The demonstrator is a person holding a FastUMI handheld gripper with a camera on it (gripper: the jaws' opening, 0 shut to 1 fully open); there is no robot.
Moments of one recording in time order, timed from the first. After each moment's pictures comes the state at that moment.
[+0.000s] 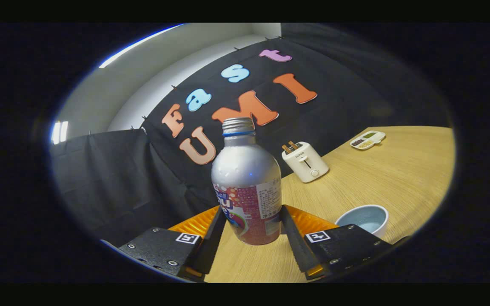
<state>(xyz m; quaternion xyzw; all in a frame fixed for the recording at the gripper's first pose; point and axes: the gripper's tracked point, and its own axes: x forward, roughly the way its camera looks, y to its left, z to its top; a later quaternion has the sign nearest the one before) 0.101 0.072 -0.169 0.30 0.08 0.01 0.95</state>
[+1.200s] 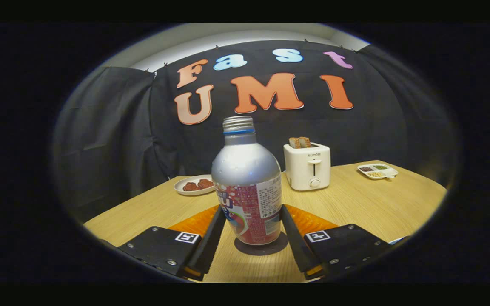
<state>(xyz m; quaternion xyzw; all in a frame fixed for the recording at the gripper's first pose) 0.211 0.100 -0.252 0.09 0.16 -0.02 0.98</state>
